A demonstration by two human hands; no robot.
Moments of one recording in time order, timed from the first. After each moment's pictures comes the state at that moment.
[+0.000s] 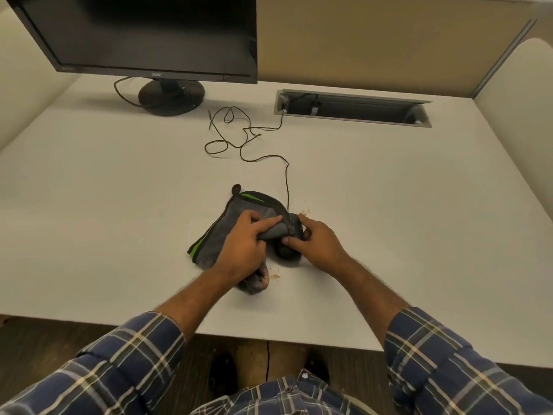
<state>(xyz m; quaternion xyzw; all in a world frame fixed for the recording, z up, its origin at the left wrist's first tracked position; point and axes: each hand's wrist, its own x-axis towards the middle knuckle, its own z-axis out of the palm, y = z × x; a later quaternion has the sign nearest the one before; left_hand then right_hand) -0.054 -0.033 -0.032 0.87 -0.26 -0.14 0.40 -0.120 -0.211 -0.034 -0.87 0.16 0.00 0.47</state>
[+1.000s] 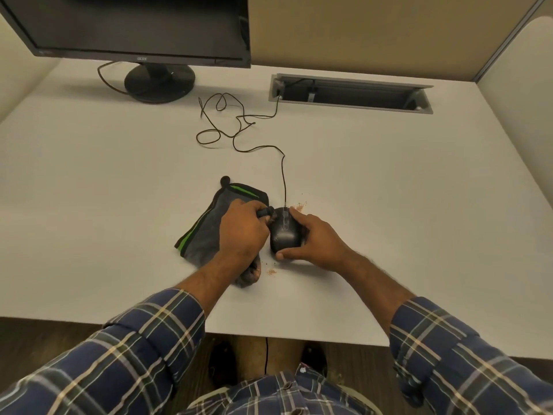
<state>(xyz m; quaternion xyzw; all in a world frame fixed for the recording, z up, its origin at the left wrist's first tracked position) -0.041 -0.068 -0.028 0.93 -0.16 -0.04 0.32 -0.128 -0.225 -0.046 -0.88 0.12 0.08 0.45</state>
